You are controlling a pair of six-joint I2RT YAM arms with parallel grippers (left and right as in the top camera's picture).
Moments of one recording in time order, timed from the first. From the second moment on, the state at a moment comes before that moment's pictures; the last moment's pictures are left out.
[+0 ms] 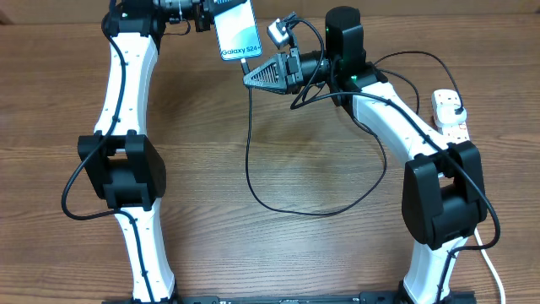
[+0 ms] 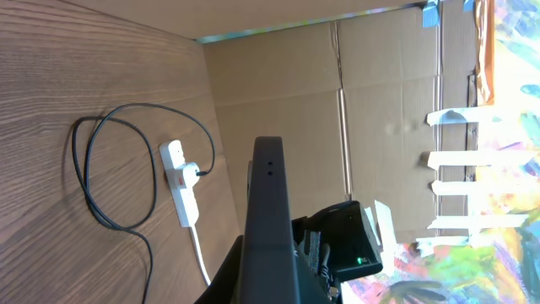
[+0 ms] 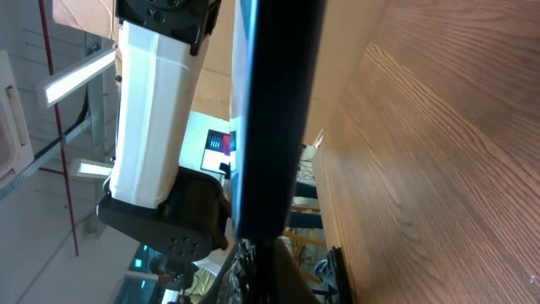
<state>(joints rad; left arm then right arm) -0.01 2.34 2.32 -0.37 1.36 -0.99 0.34 2.04 1.58 0.22 -1.38 0.98</state>
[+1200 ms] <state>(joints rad) 0.00 2.34 2.32 -0.28 1.36 -1.06 0.35 2.04 1.58 0.32 -1.35 1.08</state>
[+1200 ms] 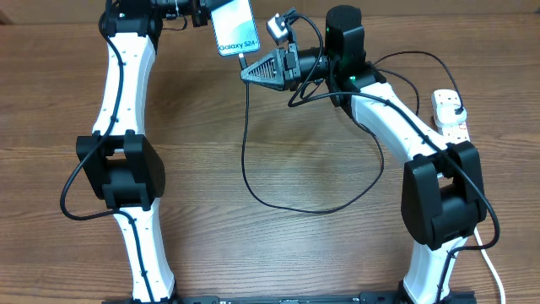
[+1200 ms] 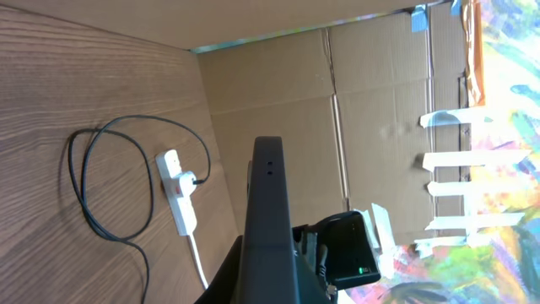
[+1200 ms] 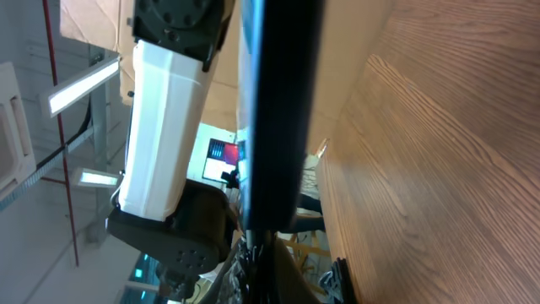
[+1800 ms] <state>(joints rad) 0.01 2.34 2.32 -0.25 1.36 -1.10 0.35 2.04 1.58 0.37 -1.33 1.16</state>
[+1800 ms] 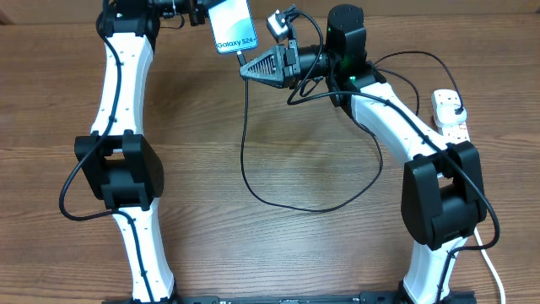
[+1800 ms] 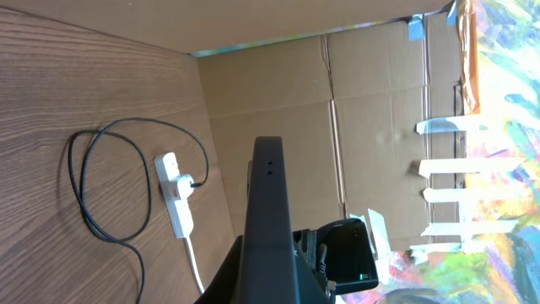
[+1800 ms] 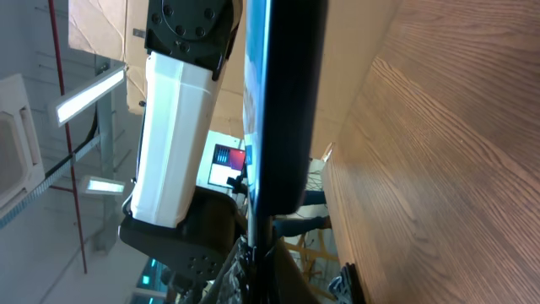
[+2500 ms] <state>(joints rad) 0.01 2.34 2.32 -0.25 1.32 -1.13 0.35 2.04 1.58 0.38 -1.28 1.19</state>
